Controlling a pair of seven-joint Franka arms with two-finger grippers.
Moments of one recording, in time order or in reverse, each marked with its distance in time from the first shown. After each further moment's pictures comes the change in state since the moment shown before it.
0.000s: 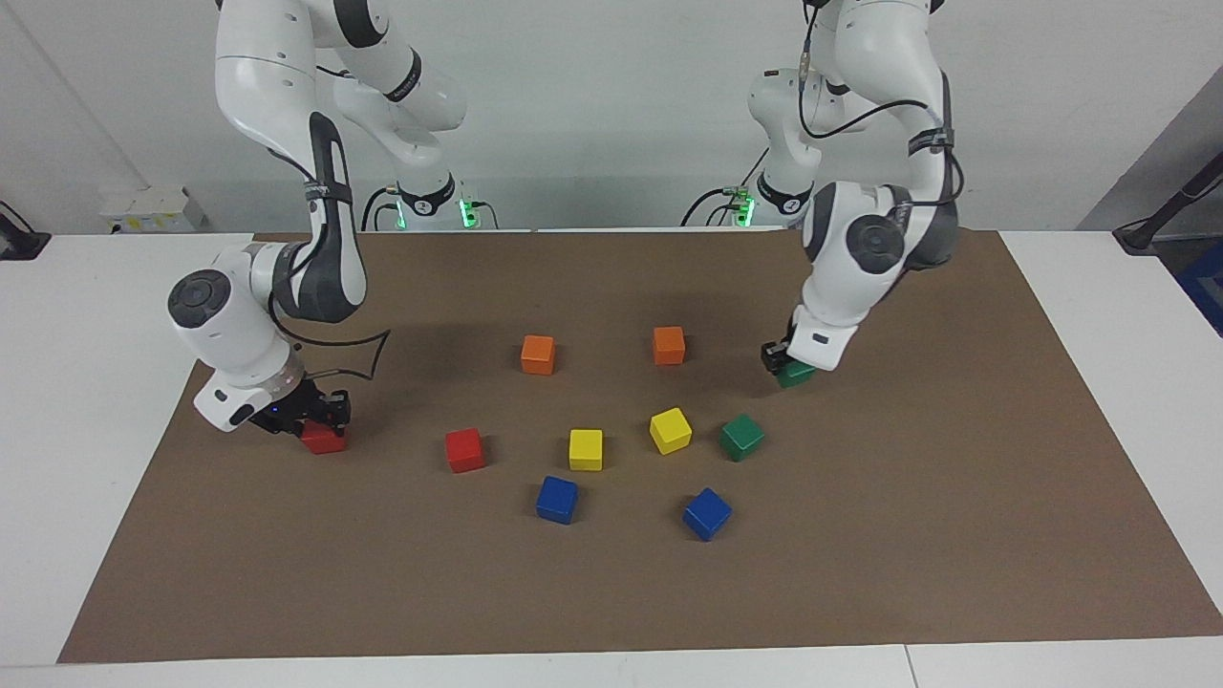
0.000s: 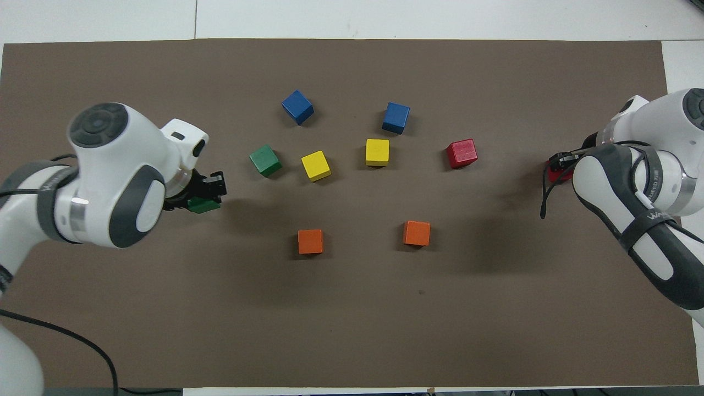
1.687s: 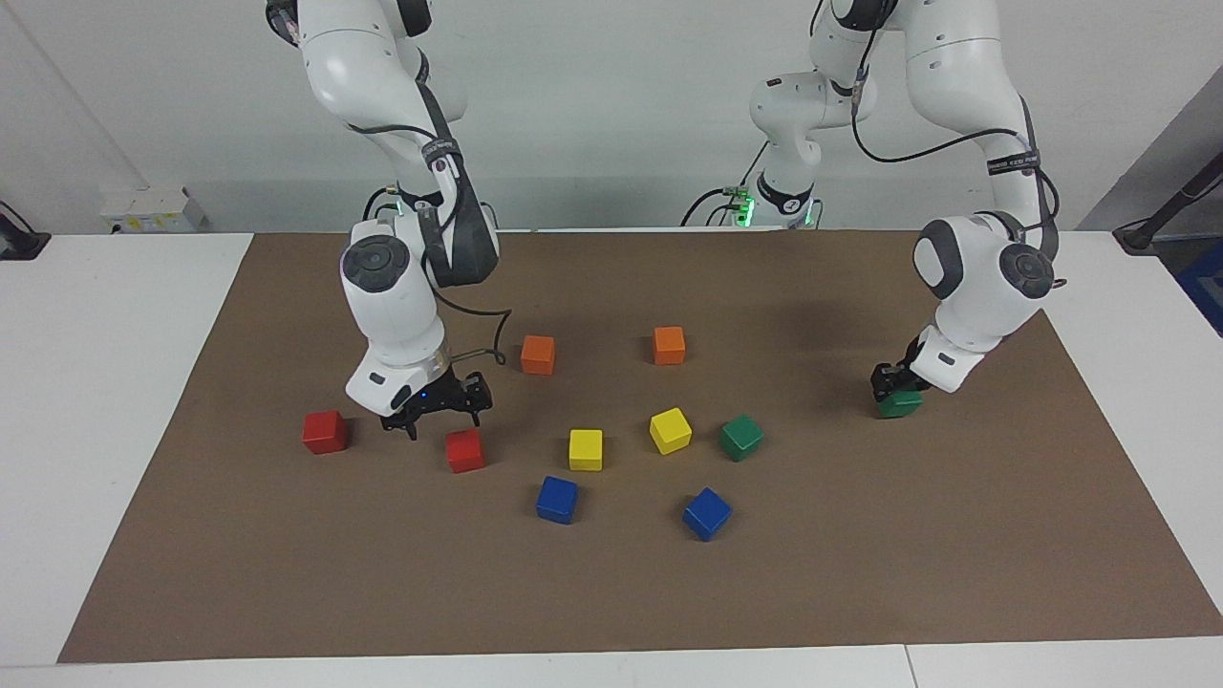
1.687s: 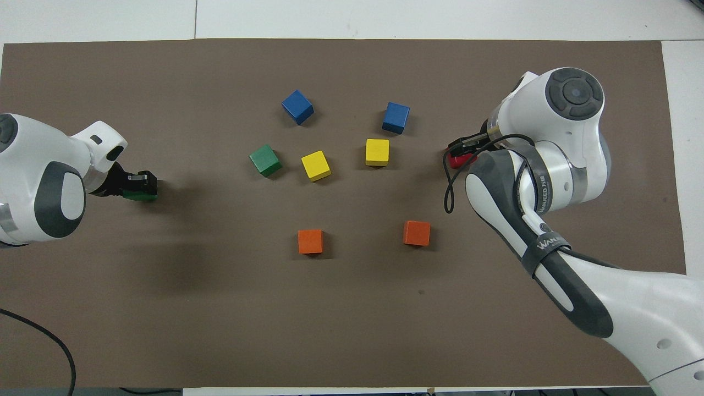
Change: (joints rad) left arm 0.241 0.092 -0.009 -0.063 0.000 0.226 0.367; right arm 0.326 0.008 0.007 0.140 -0.024 -0.052 0.245
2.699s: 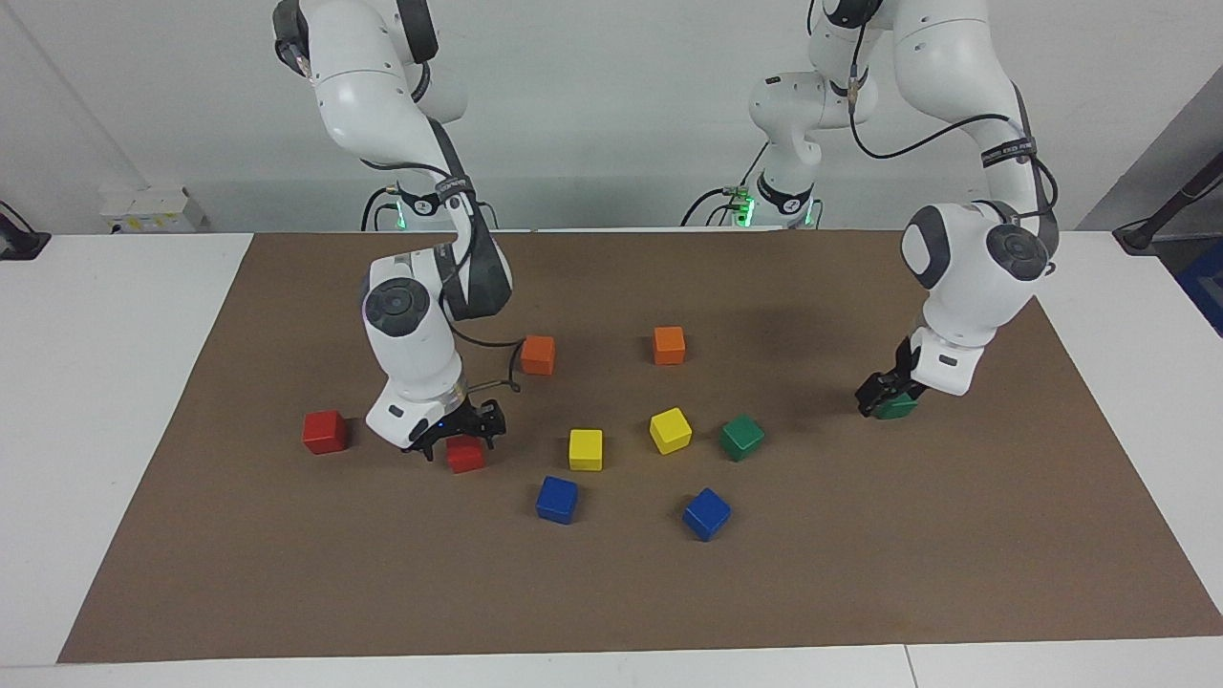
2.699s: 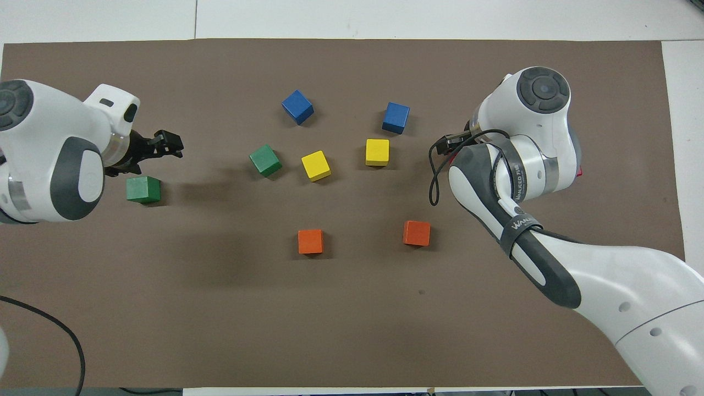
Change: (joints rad) left arm -0.137 0.001 -0.019 0.156 -0.001 -0.049 -0.456; right arm 0.014 0.115 0.004 0.062 0.000 0.015 0.055
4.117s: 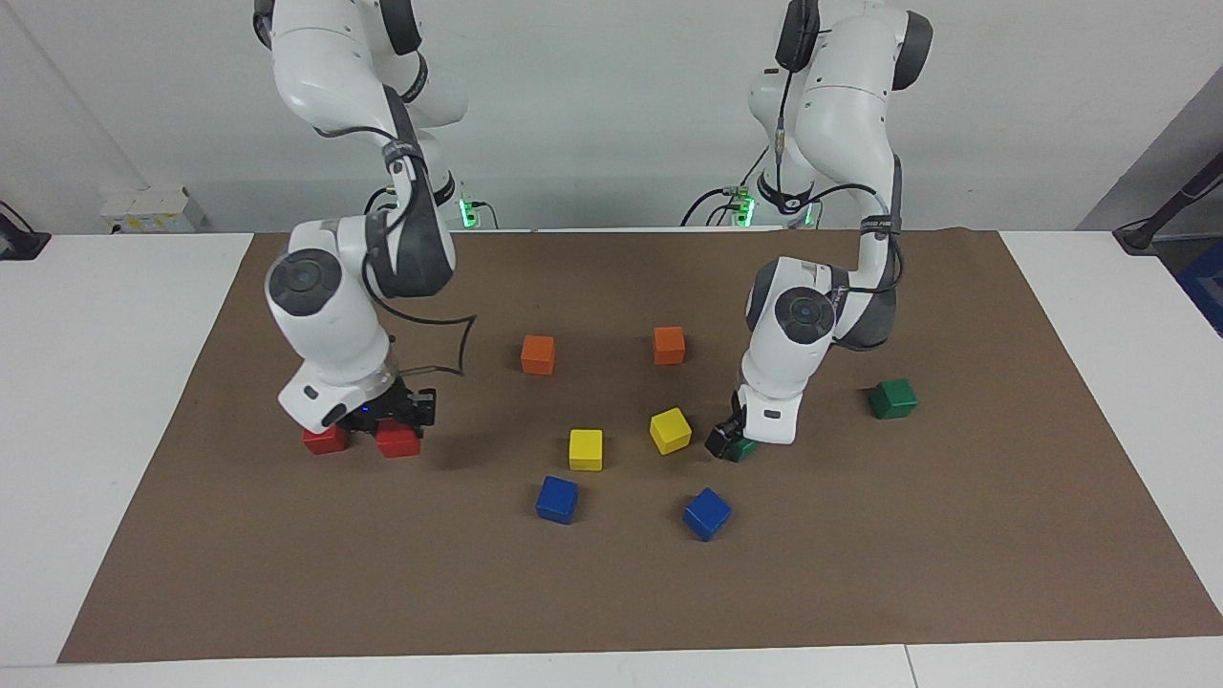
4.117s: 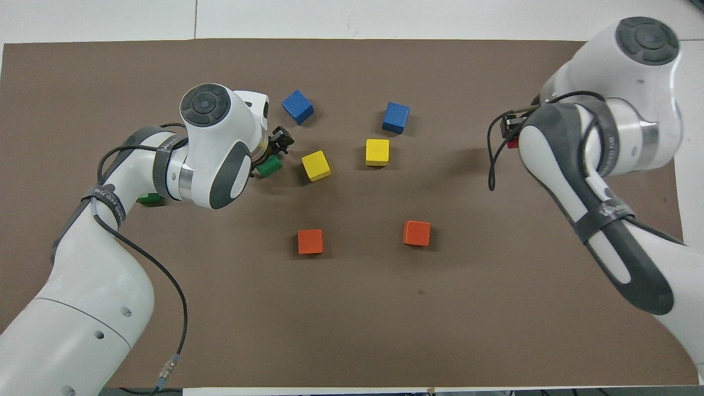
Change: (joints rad) left arm -0.283 0.253 0.003 0.165 0.011 0.055 -0.483; right arm -0.148 -0.103 -0.015 0.121 -0.005 -0.280 -0.086
